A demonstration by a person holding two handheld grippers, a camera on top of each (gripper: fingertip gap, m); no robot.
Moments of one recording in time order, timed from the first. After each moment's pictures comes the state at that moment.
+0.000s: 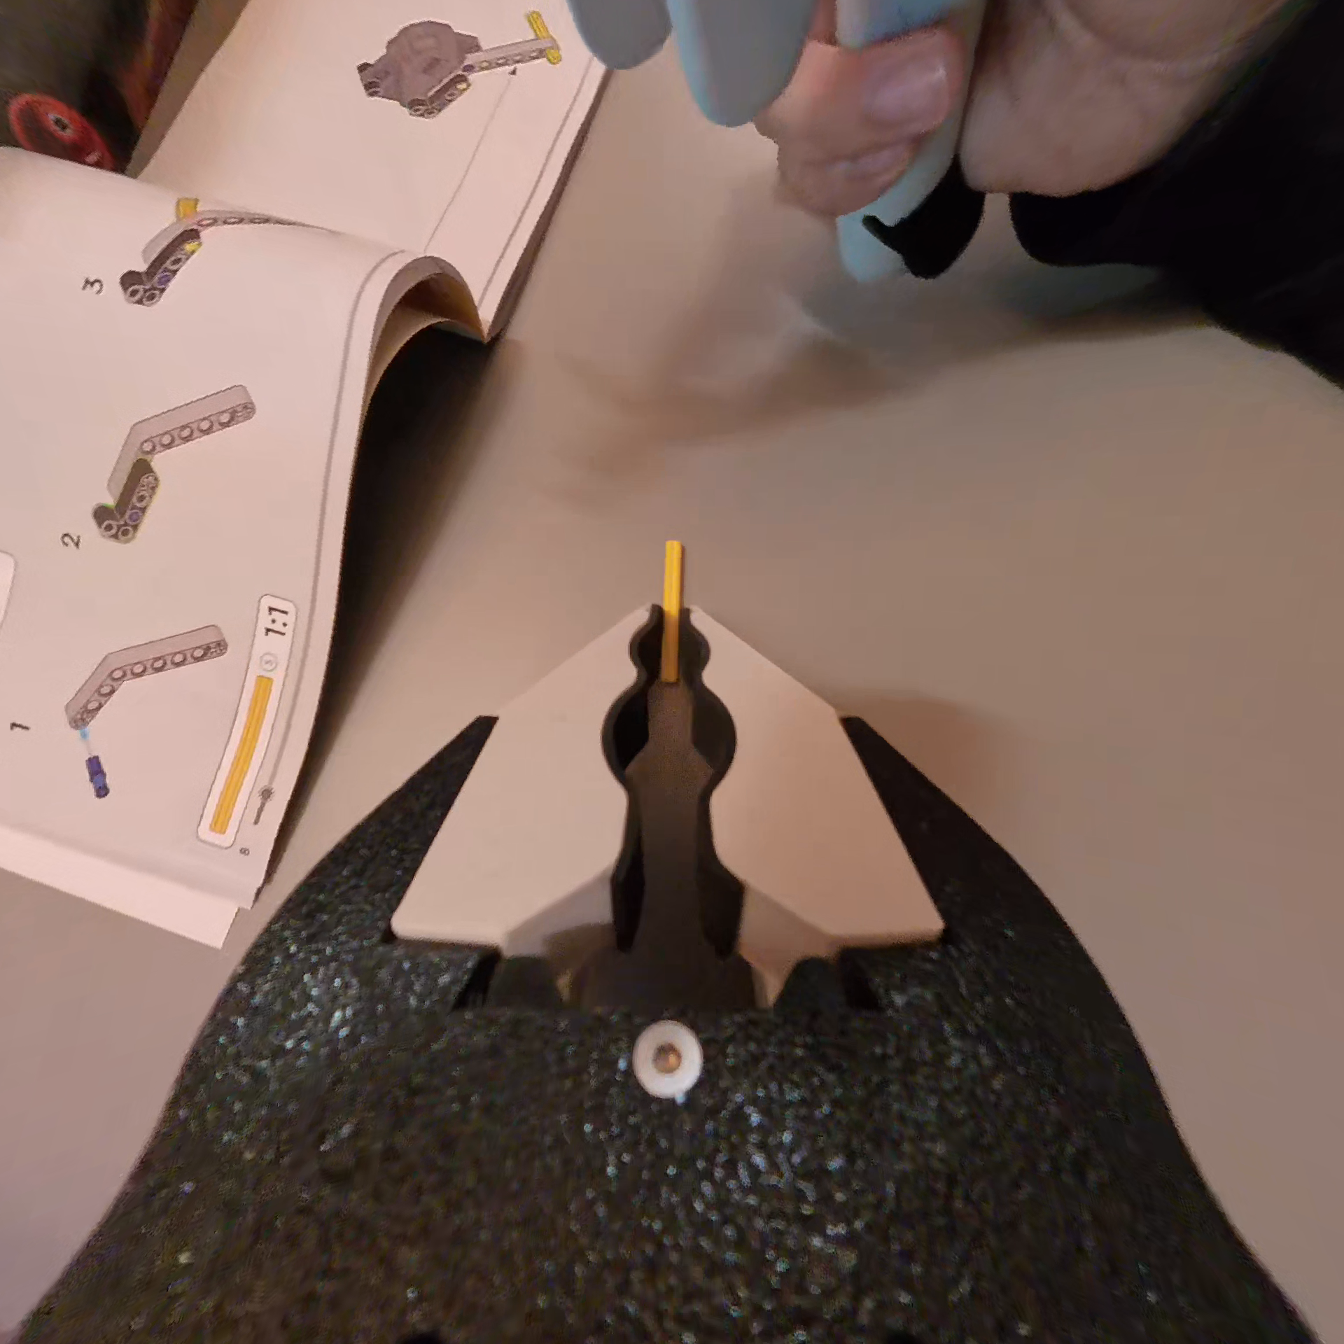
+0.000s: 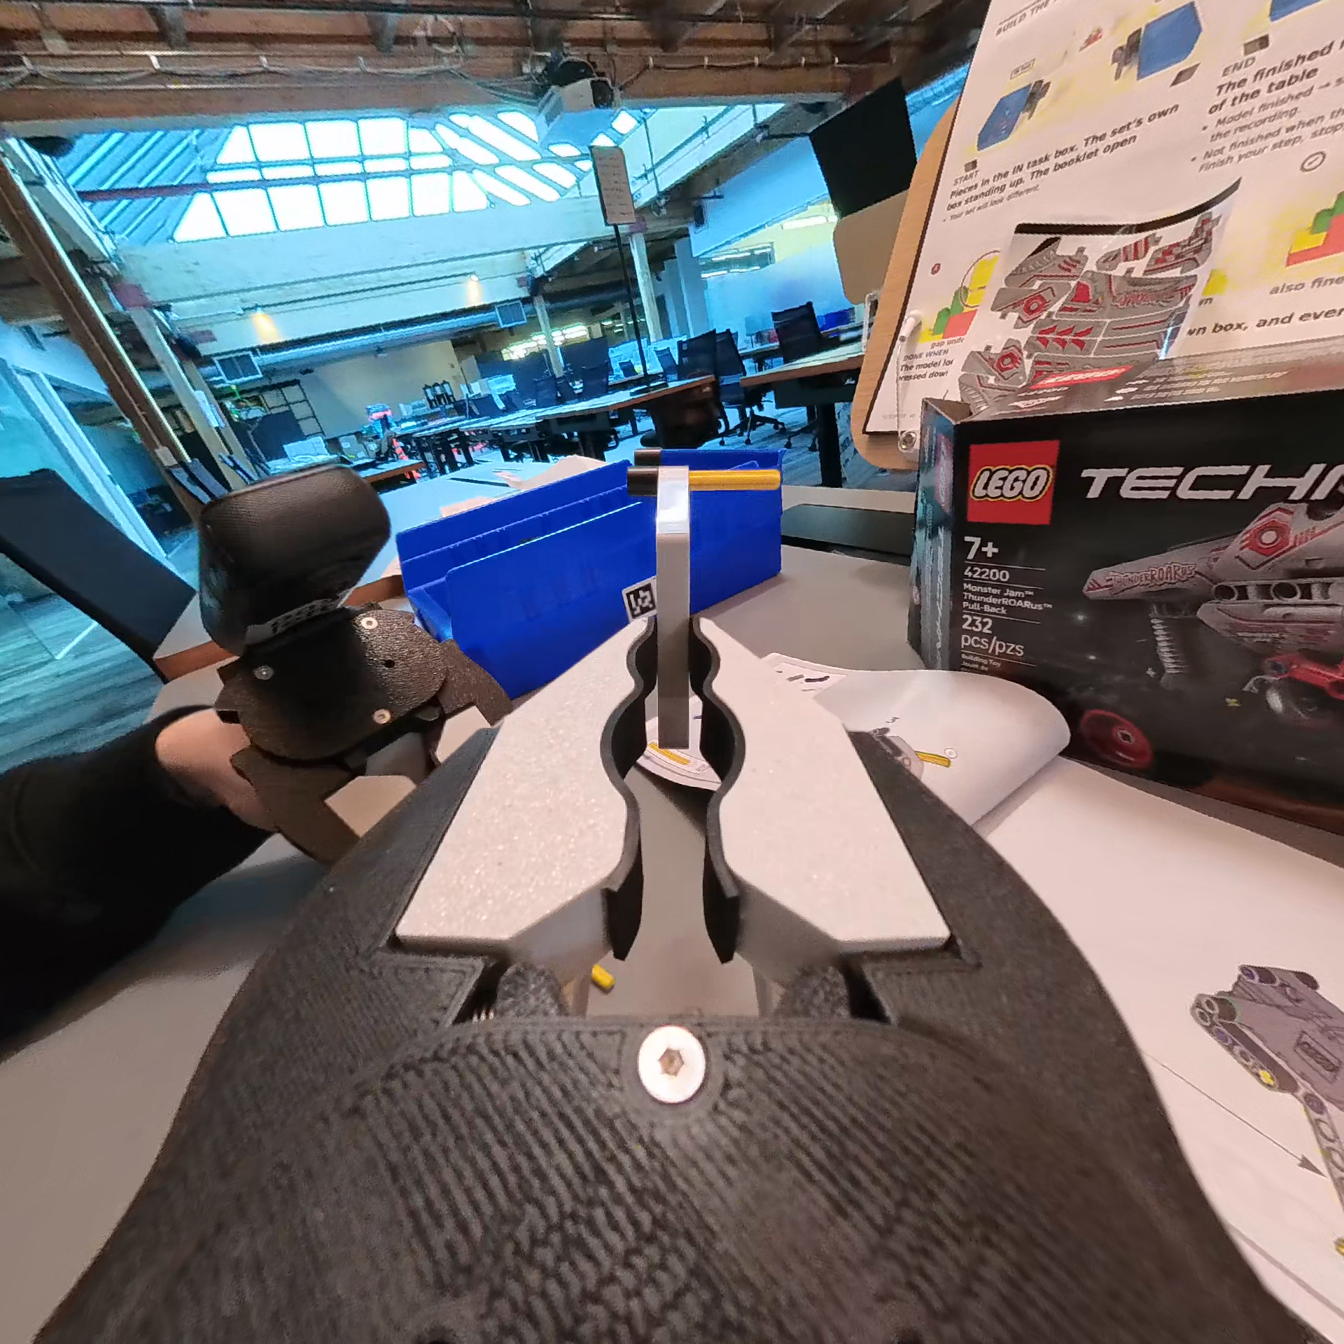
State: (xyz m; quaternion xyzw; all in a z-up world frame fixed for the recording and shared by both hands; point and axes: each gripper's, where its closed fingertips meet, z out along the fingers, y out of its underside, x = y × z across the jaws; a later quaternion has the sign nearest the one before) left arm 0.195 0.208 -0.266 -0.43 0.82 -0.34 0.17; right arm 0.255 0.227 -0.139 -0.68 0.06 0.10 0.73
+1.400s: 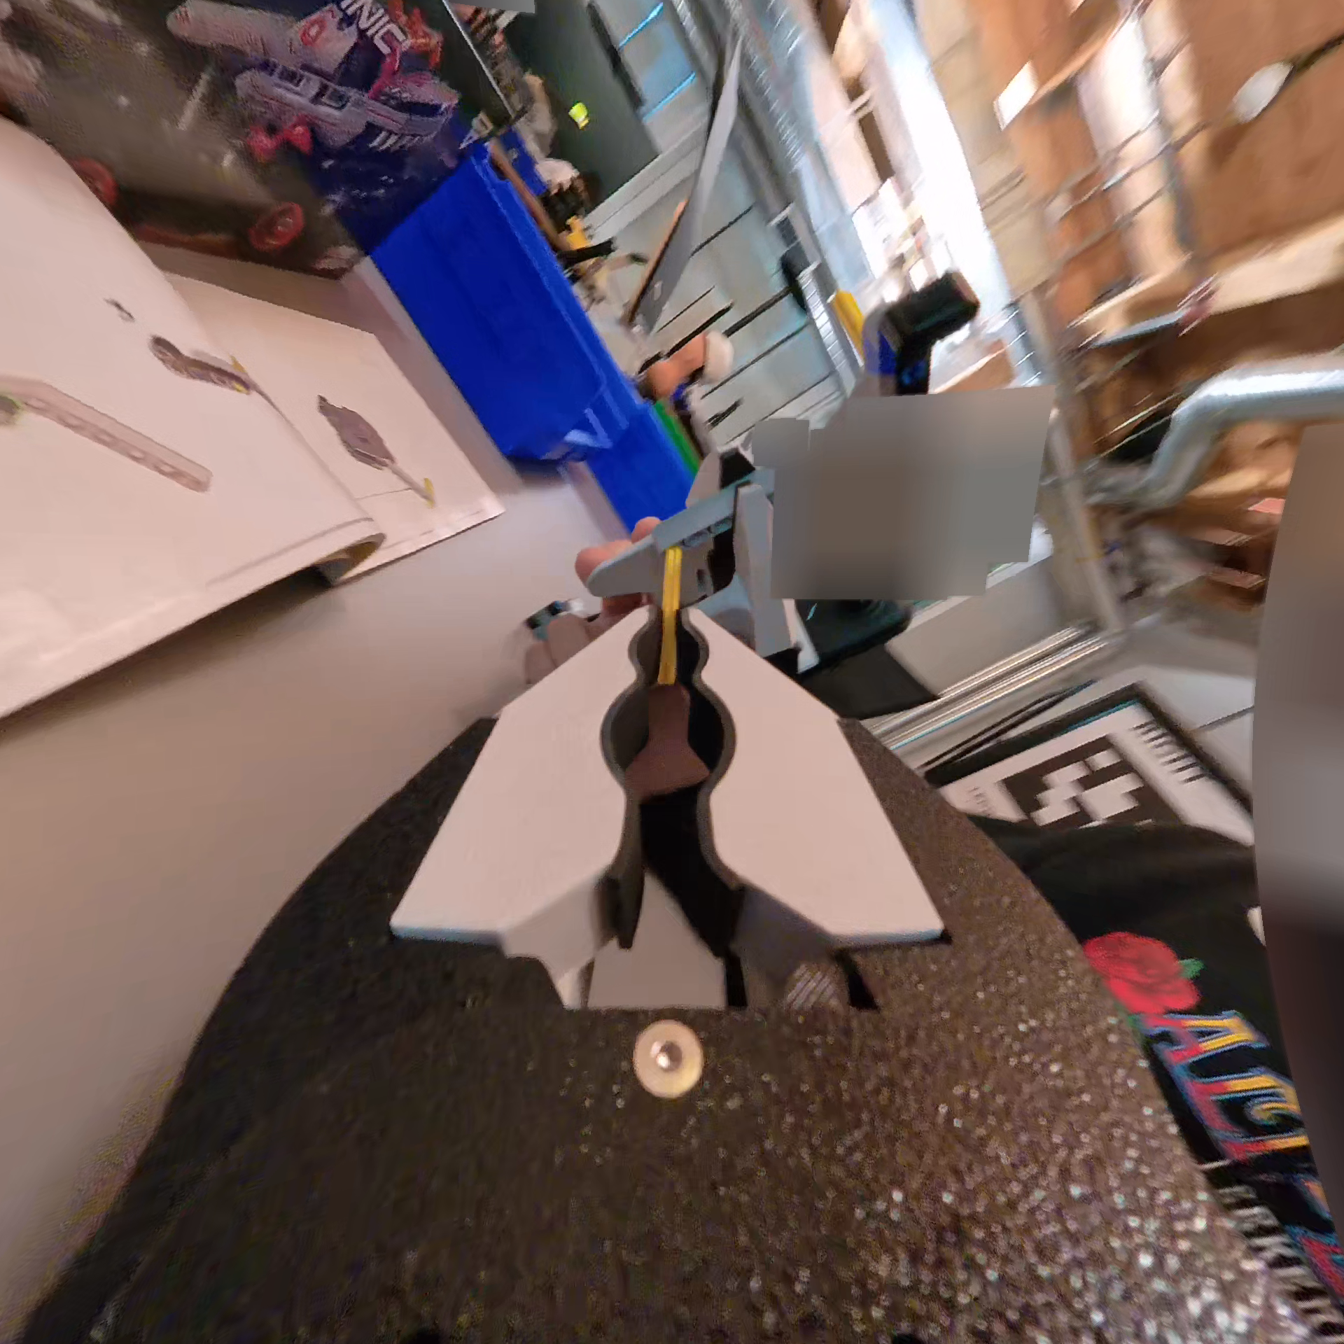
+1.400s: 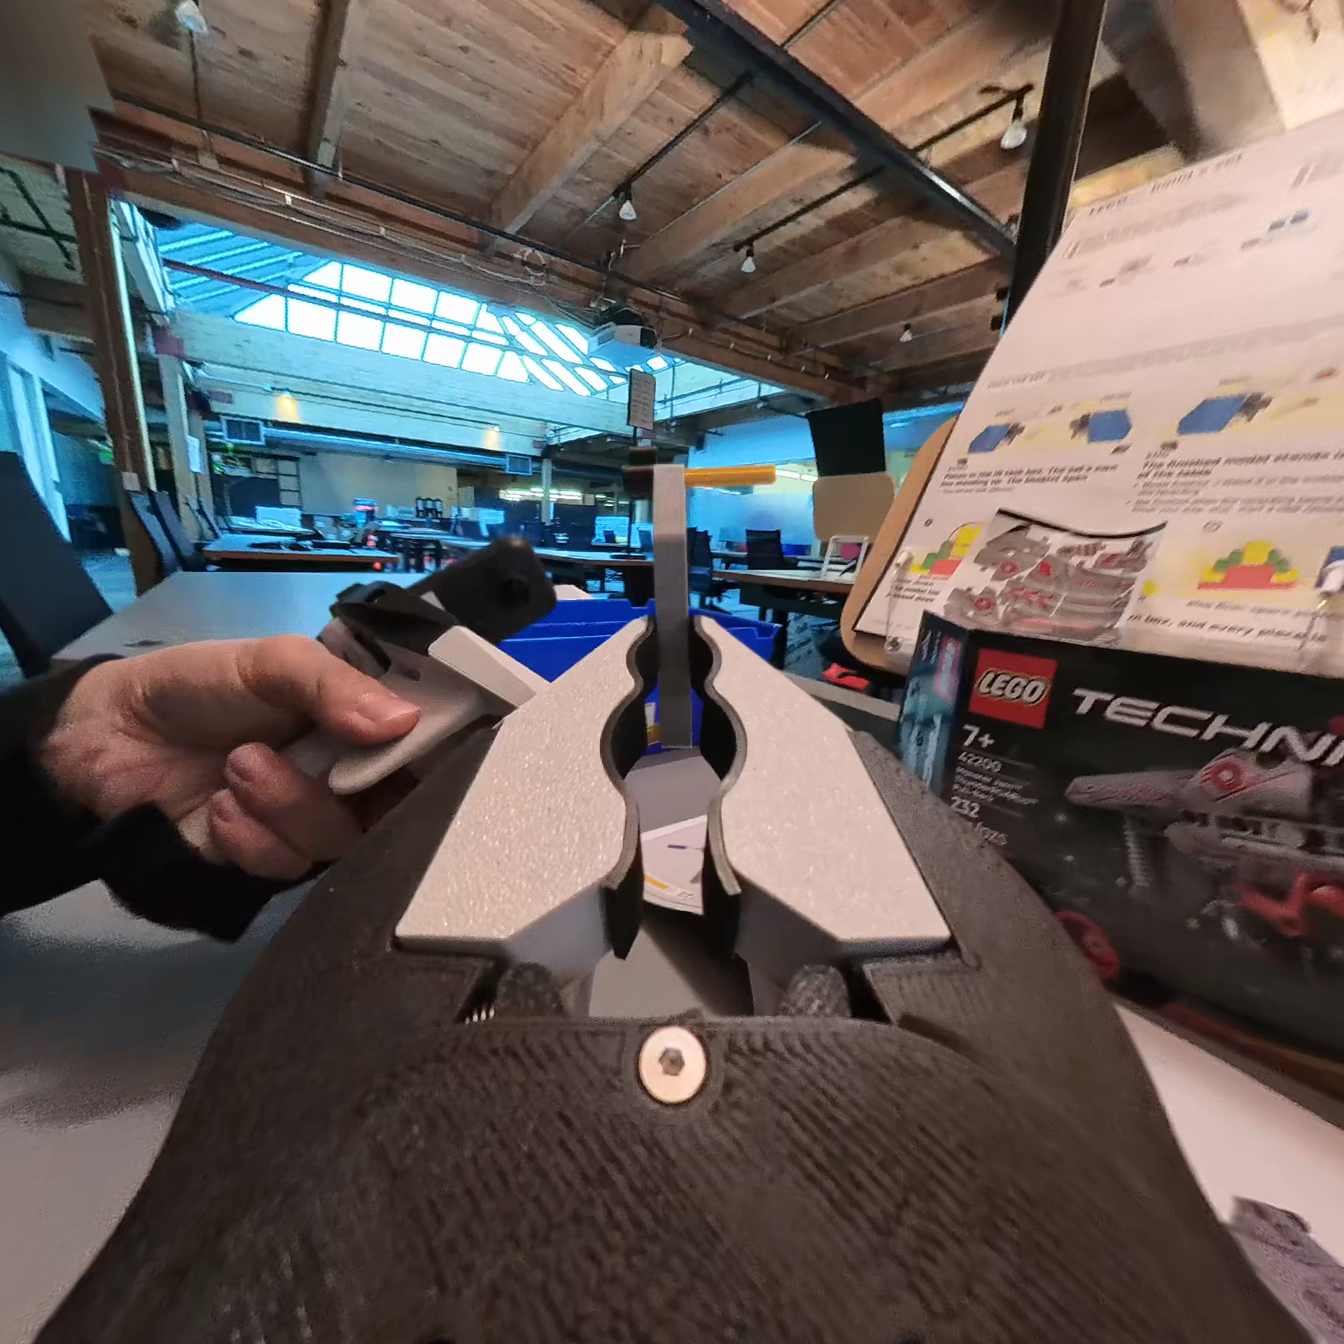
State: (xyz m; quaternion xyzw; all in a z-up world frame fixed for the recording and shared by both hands) left arm 0.215 0.203 -0.149 -0.55 0.40 -0.73 -0.07; right arm 0.229 0.223 -0.111 -0.57 -0.03 -0.01 0.82
